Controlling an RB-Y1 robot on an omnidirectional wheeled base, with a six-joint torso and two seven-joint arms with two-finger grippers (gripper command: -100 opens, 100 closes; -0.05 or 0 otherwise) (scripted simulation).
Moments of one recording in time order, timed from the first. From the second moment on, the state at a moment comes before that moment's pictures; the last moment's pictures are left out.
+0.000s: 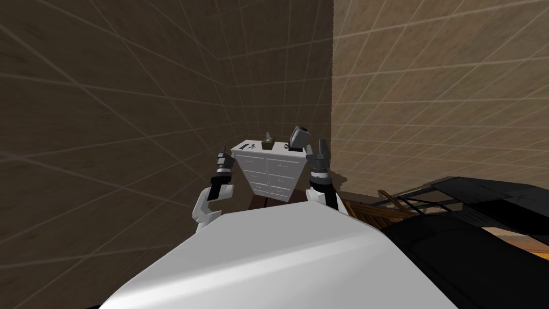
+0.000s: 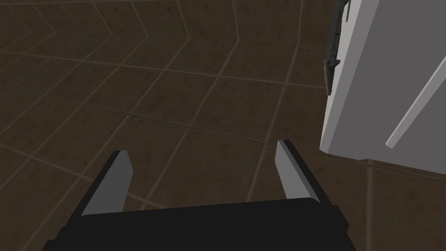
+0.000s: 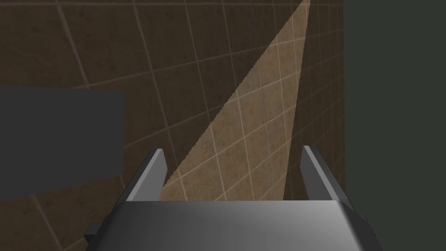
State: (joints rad) left arm 0.15 0.14 0.11 -2.07 -0.20 -0.13 0.35; right arm 0.47 -0.04 0.05 -2.40 0.10 -0.51 -0.08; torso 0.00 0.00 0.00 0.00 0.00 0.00
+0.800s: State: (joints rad) left arm -0.06 0.16 0.13 -1.95 -0.24 0.06 0.45; right arm 0.47 -0.04 0.05 -2.40 0.10 -0.51 -0.08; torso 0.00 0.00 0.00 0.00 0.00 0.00
